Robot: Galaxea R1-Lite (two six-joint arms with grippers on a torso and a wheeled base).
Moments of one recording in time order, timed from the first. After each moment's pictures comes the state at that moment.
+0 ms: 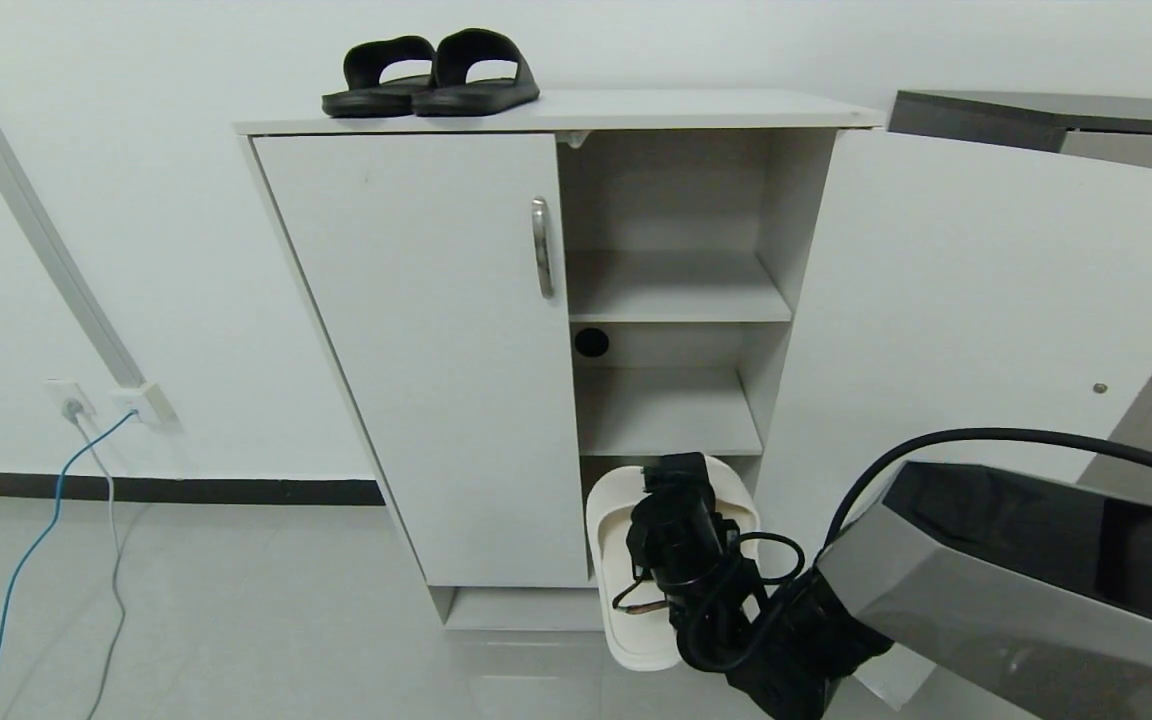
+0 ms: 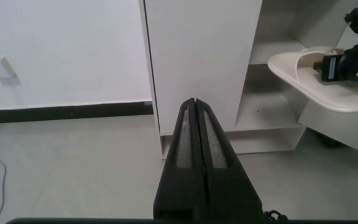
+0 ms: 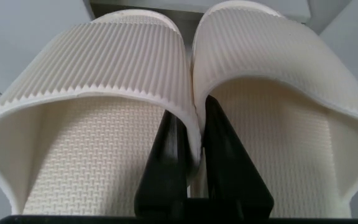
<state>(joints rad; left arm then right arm) 0.00 0.00 0.00 0.00 -0.03 0.03 0.83 2.36 -1.14 -0.81 -0.73 0.30</state>
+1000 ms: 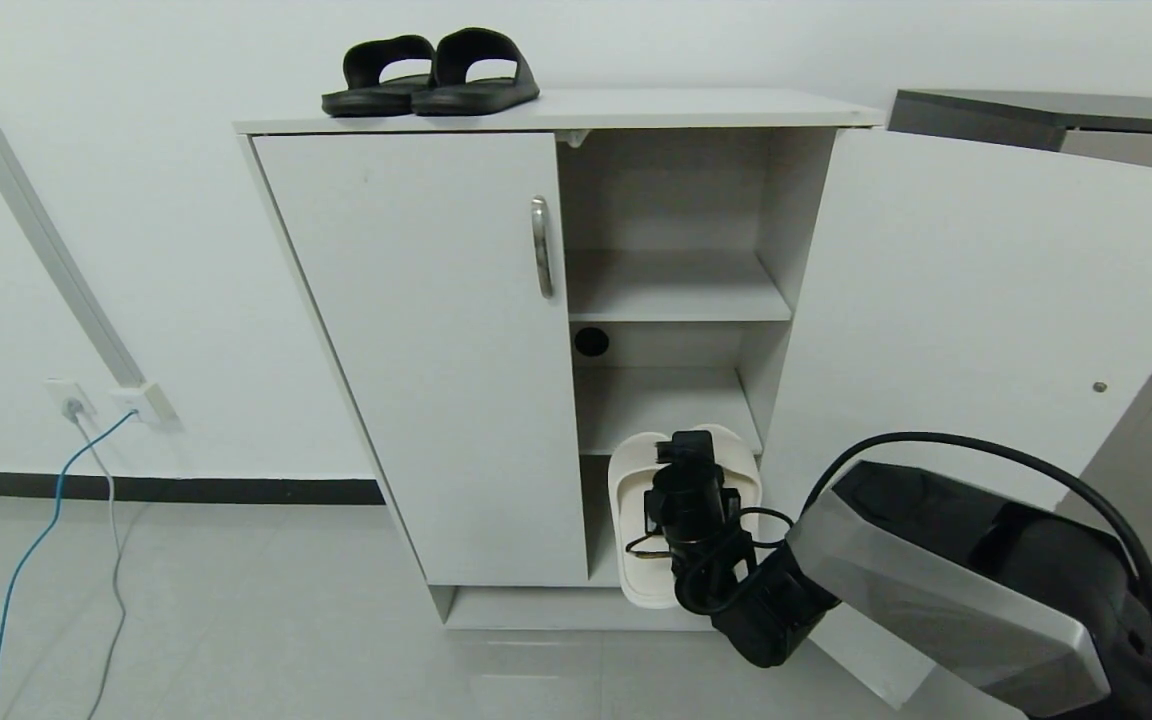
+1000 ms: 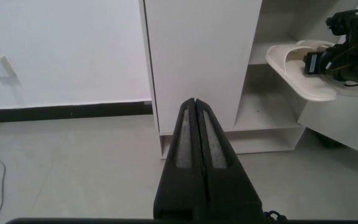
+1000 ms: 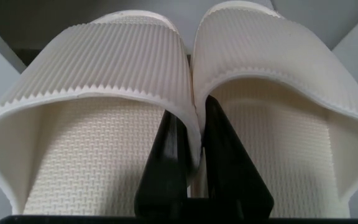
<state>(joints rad) 0.00 0.00 0.00 0.00 -0.03 0.03 0.71 2.54 -1.35 -0.93 -0.73 0.18</state>
